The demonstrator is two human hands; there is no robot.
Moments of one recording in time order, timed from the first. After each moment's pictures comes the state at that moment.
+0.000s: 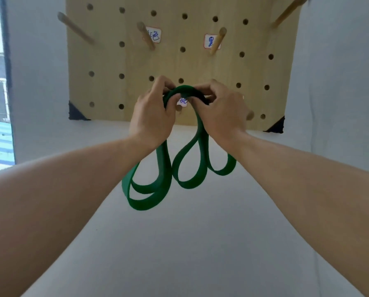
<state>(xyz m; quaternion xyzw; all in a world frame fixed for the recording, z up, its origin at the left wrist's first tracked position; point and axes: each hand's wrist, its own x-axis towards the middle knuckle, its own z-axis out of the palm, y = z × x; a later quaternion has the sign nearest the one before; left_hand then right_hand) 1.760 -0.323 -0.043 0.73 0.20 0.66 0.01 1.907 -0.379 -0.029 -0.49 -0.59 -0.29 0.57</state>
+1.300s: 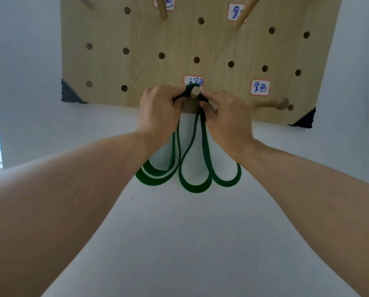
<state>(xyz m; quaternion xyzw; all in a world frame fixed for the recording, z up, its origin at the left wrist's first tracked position) 1.774 -0.250 -0.062 0.72 0.23 0.65 -0.04 1.927 -0.314 -0.064 -0.51 -0.62 -0.34 0.48</state>
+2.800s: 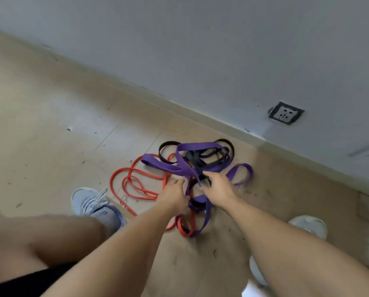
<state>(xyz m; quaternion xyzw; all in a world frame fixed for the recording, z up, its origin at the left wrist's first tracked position) 1.539 -0.478 -0.726 0.63 0.68 -0.05 0.38 1.706 -0.453 -0.724 -0.69 -0.64 0.34 -0.01</state>
